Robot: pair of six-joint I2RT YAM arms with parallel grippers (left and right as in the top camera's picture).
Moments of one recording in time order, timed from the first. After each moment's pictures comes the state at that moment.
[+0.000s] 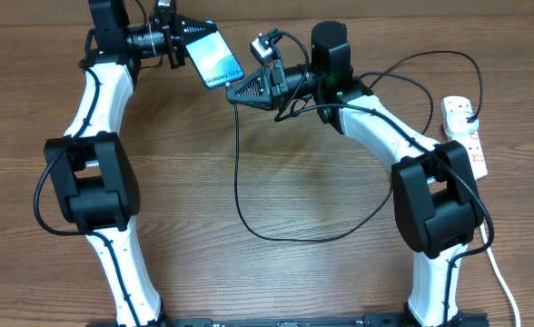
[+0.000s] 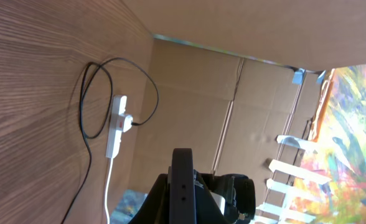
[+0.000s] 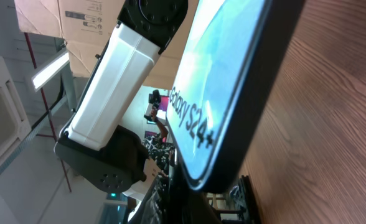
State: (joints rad) left arm 0.08 2.30 1.91 -0.05 1.36 -1.31; right arm 0.39 2.12 1.55 0.42 -1.38 1.20
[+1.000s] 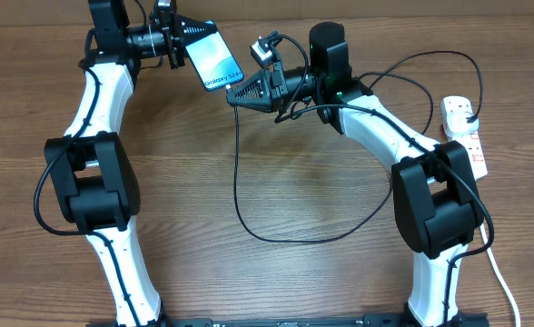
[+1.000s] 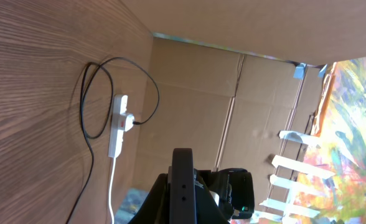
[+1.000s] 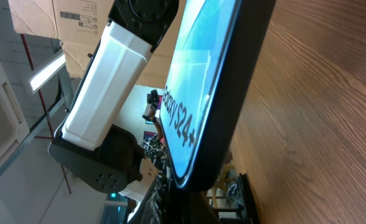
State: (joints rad) left arm 0.08 2.30 1.91 -0.05 1.38 -1.28; right arm 0.39 2.12 1.55 0.34 -1.37 1.14
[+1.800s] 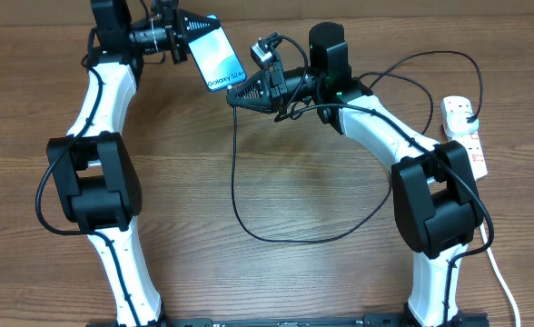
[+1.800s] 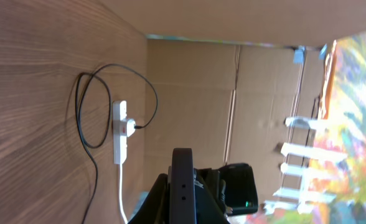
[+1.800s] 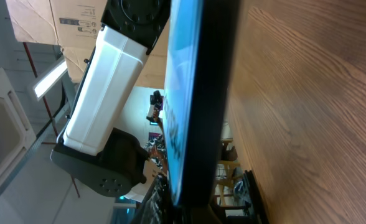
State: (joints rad) left arm 0.07 2.30 1.91 0.07 1.38 -1.28; right arm 0.39 2.12 1.55 0.34 -1.37 1.18
